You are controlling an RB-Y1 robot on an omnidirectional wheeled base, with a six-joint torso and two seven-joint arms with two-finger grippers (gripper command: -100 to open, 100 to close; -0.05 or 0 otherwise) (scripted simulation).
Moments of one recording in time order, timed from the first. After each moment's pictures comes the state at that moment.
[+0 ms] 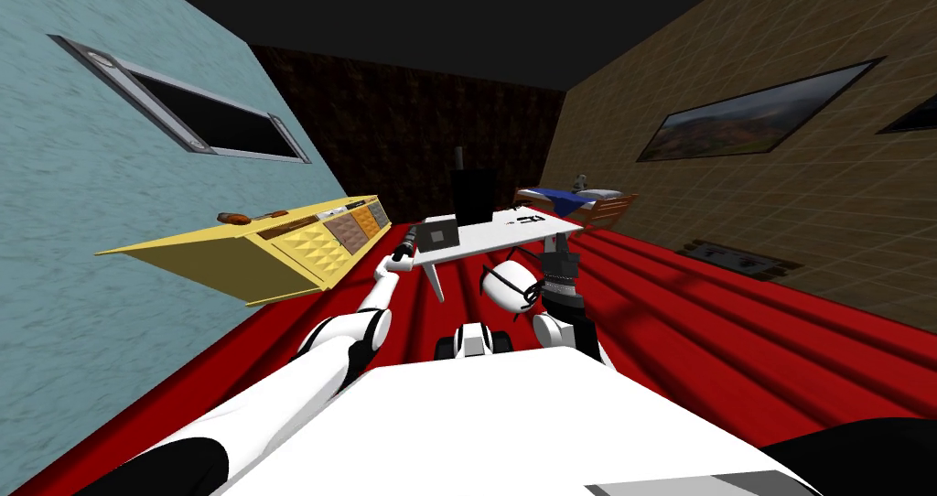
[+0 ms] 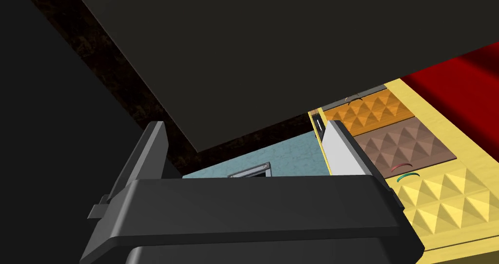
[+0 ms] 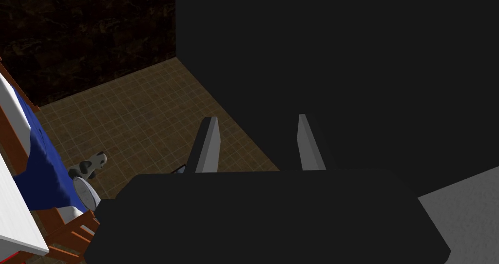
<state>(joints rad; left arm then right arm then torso) -0.63 0.34 0.18 -0.88 -0.17 -0.05 -0.07 0.50 0.04 0.02 -2.22 -0.12 -0.60 0.14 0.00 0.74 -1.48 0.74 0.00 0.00</state>
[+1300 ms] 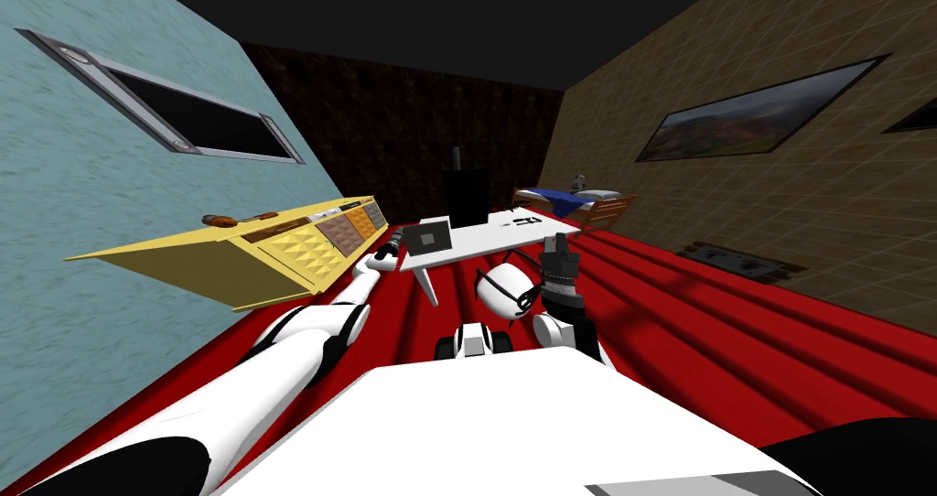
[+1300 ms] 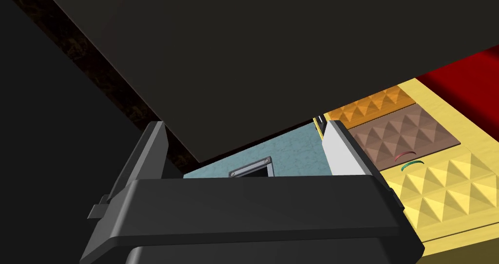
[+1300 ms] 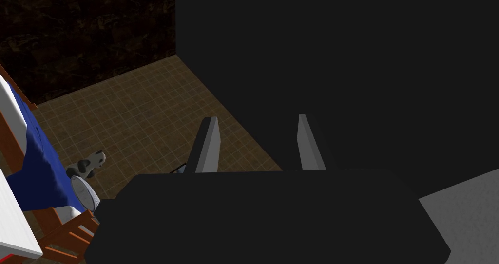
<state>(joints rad) -0.69 0.57 0.01 -0.70 -0.01 -0.11 0.01 0.50 0.04 0.02 -2.22 -0.12 -0.60 0.14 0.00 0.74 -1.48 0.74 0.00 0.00</state>
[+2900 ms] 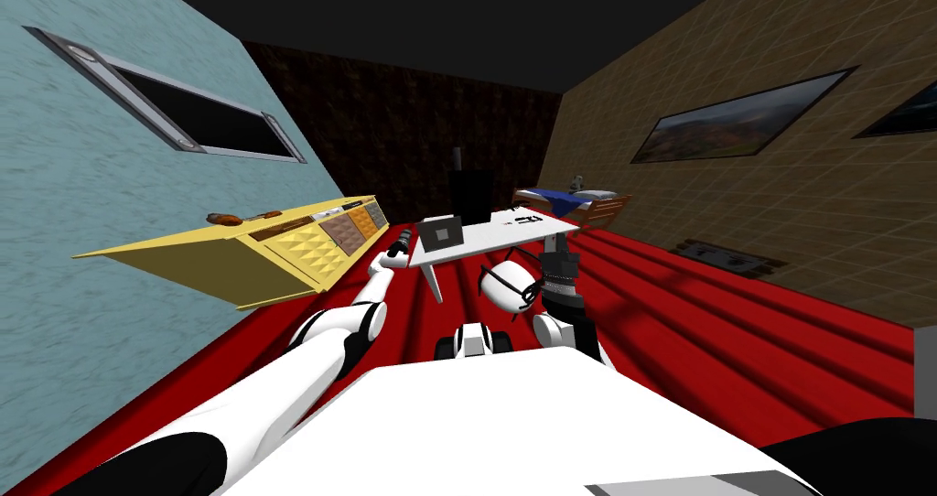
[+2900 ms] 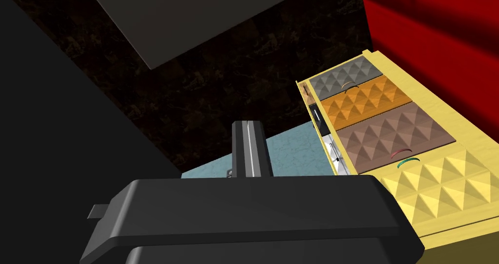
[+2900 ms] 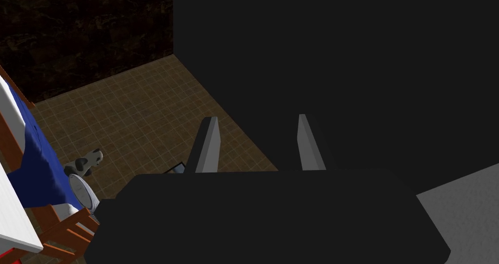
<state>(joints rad) -0.69 0.40 0.19 -0.80 -0.18 -0.02 -0.06 0.50 0.04 0.02 -2.22 -0.12 -0.60 0.14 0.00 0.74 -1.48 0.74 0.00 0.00</state>
